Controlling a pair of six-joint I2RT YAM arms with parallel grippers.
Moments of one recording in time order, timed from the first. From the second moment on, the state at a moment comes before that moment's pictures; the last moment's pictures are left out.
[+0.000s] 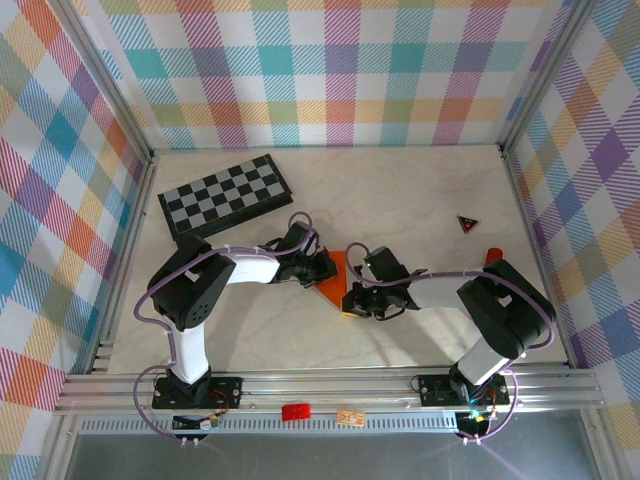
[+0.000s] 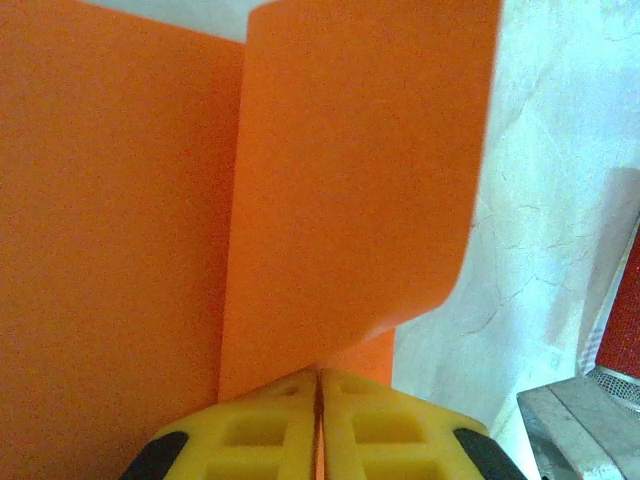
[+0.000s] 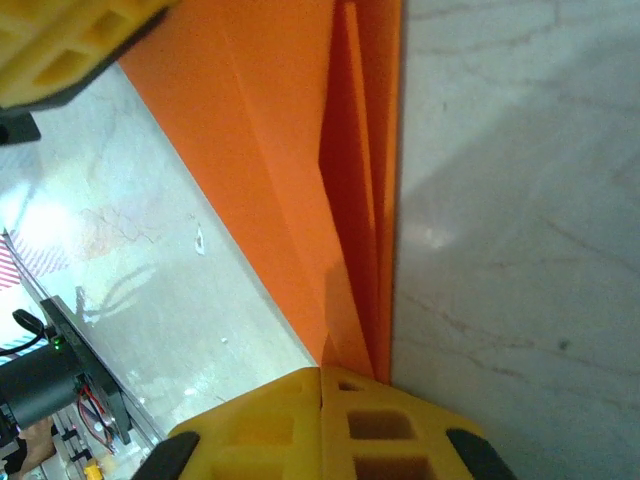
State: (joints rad) left arm -0.65 1.89 0.95 0.06 0.39 -0.97; right arm 0.68 1.60 0.59 -0.01 -0.56 0.80
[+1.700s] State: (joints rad) left arm -0.66 1.89 0.95 0.06 0.38 -0.97; right arm 0.63 1.75 0.78 -0.07 -0.55 0.81
